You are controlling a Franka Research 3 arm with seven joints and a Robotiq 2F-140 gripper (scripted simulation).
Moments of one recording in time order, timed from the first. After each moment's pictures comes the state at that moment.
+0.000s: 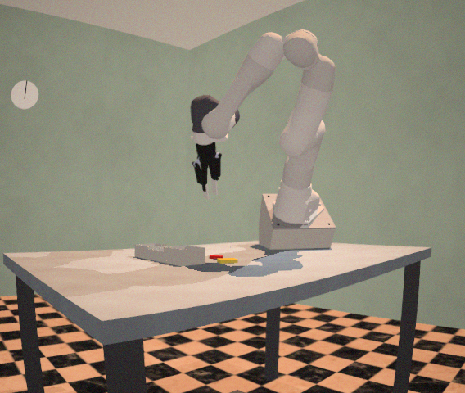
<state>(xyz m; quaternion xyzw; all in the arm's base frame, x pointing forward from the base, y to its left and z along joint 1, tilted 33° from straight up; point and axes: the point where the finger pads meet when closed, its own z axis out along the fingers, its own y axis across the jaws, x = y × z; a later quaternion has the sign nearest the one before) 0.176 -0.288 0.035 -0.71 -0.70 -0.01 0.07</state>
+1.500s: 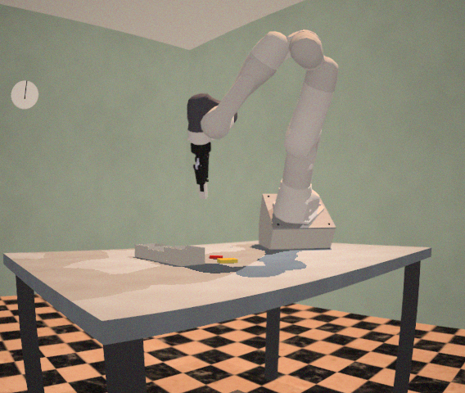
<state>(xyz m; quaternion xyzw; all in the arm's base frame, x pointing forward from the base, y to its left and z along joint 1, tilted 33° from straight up) 0.222 -0.277 0.051 -0.47 -0.88 -0.02 0.04</state>
